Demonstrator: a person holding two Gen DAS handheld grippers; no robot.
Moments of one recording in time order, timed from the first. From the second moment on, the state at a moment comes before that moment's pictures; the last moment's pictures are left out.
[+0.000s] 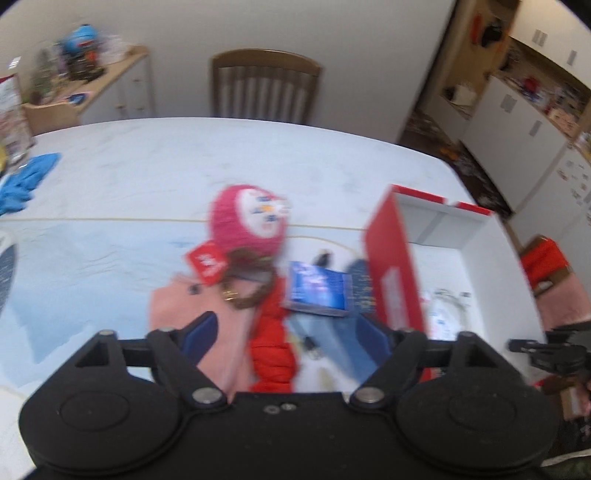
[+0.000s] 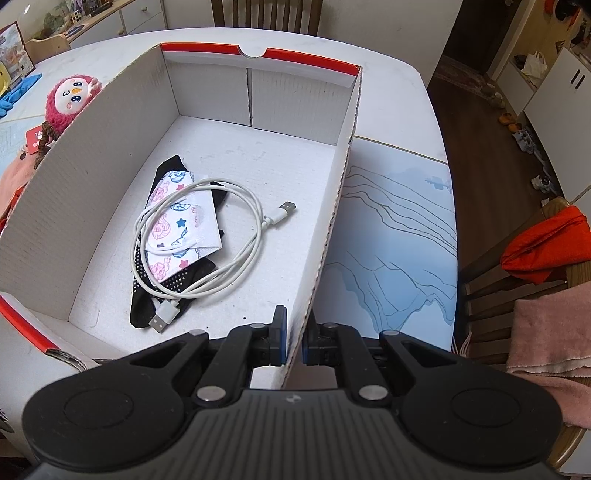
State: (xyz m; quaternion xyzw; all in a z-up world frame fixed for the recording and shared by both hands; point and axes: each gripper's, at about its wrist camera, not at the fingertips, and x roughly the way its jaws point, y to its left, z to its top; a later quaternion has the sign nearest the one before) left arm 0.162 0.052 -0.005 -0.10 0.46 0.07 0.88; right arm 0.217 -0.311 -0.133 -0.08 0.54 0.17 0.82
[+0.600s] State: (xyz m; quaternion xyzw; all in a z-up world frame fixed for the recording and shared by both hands) left arm 0.116 0.038 -0.073 -0.05 0.53 0.08 0.85; right arm 0.220 -0.308 -0.134 -0.09 0.54 0.17 0.82
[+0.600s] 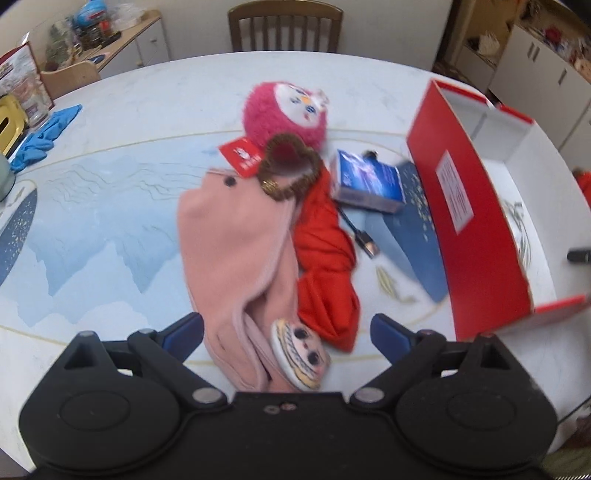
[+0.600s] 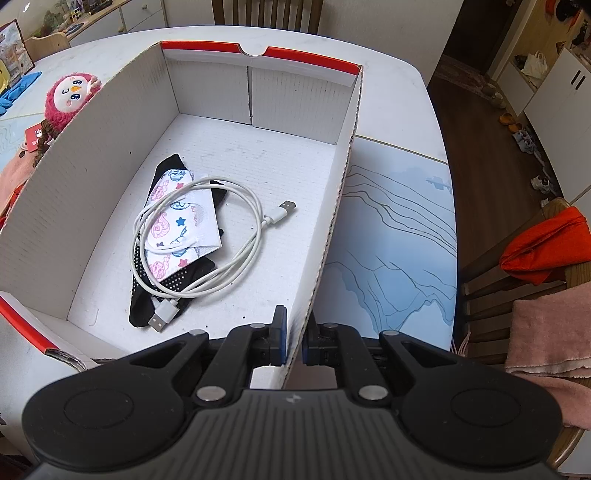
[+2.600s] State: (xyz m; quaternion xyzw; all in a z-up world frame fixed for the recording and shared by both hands) left arm 0.191 -0.101 0.002 -0.01 0.45 -0.16 0.88; right arm 0.222 -0.307 -0.136 -0.07 0.54 0.17 0.82
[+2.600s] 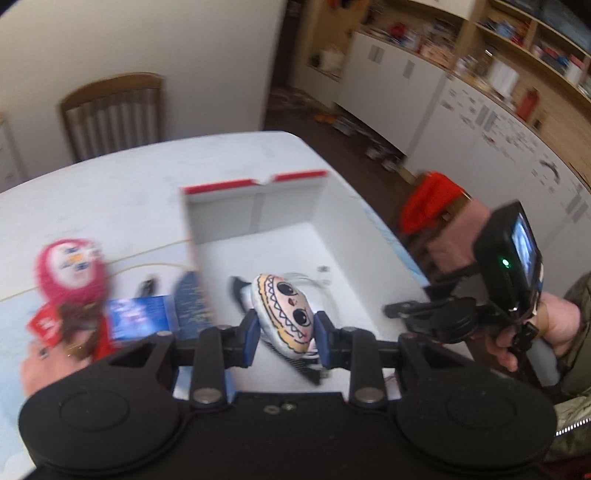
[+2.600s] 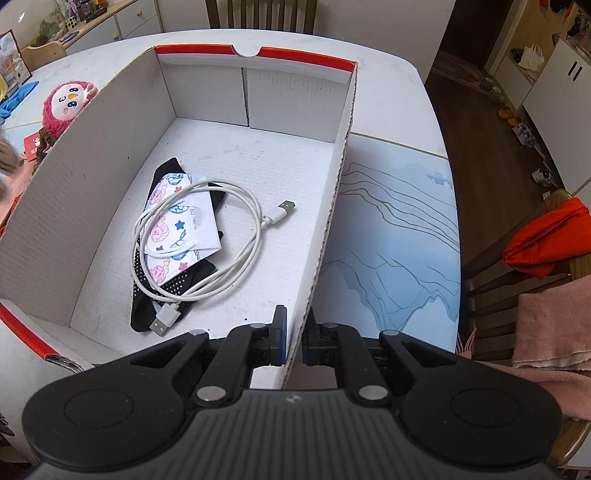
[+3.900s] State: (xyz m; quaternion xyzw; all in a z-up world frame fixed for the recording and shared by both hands) left arm 0.255 -0.196 -0.119 0.09 0.57 -0.23 0.79; right arm 0.223 -0.307 -0.135 -0.07 0.54 0.17 0.82
